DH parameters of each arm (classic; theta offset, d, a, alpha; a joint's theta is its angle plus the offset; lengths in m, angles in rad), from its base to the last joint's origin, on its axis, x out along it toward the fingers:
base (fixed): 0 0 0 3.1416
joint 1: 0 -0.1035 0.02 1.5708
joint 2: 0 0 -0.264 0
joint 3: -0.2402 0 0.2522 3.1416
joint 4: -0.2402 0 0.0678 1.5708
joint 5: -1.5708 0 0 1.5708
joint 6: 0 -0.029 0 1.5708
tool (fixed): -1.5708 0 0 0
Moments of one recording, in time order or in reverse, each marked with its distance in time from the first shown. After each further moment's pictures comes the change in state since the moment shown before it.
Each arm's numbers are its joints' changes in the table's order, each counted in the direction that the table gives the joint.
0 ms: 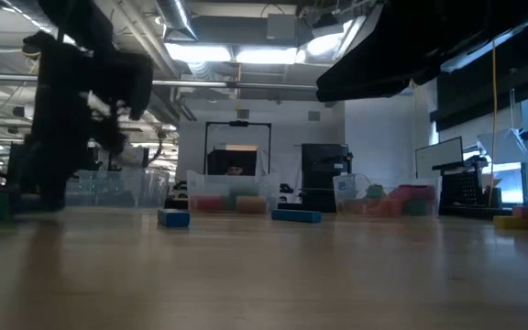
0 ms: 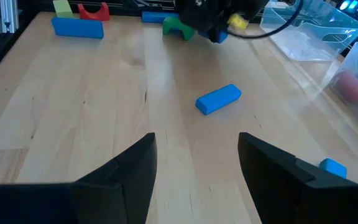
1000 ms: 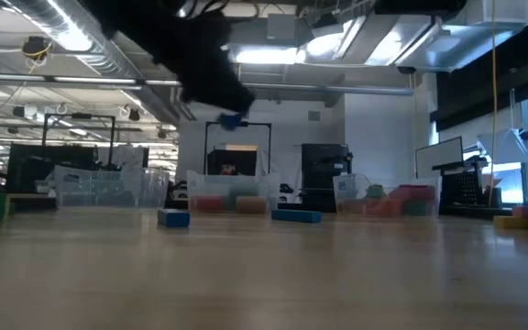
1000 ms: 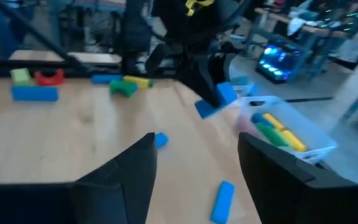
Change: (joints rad) left arm -0.039 -0.008 -0.183 0.972 -0.006 -0.516; right arm -0.124 -0.400 0.000 -0.283 0.334 0.039
